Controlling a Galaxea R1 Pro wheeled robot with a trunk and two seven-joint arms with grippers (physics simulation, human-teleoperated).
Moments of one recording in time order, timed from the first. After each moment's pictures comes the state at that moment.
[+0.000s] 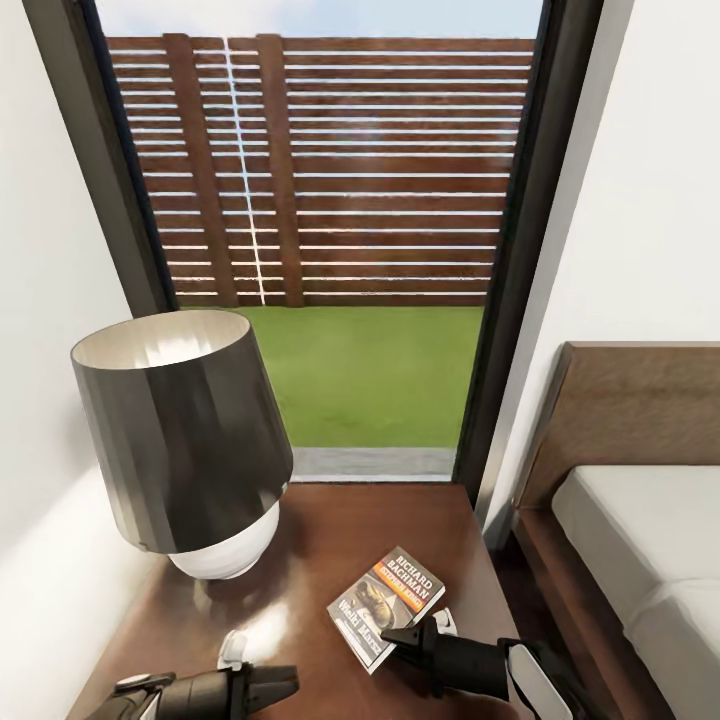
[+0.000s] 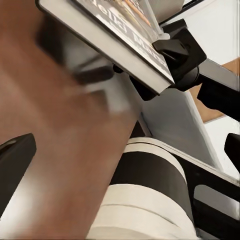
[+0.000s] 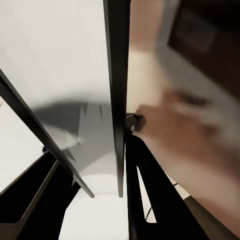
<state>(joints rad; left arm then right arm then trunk) -0.43 0.15 0.00 -0.37 0.16 0.19 -1.47 -0.36 -0.07 0.16 -0.70 -0.85 0.99 0.74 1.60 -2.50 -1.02</state>
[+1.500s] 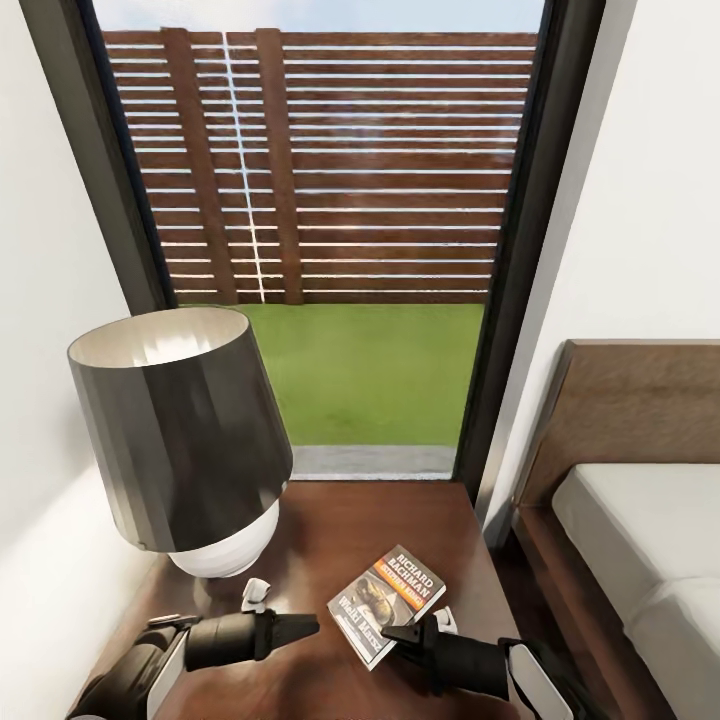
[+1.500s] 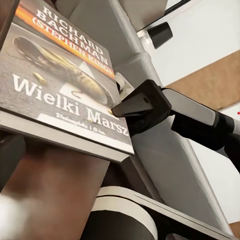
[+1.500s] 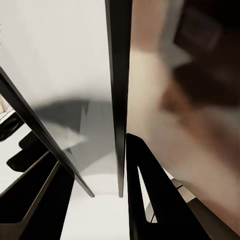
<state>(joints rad) -0.44 0.10 0.00 -0.63 0.16 0.43 -1.45 -0.36 -0.07 0.16 -0.70 -0.87 0.99 0.75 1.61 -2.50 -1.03</state>
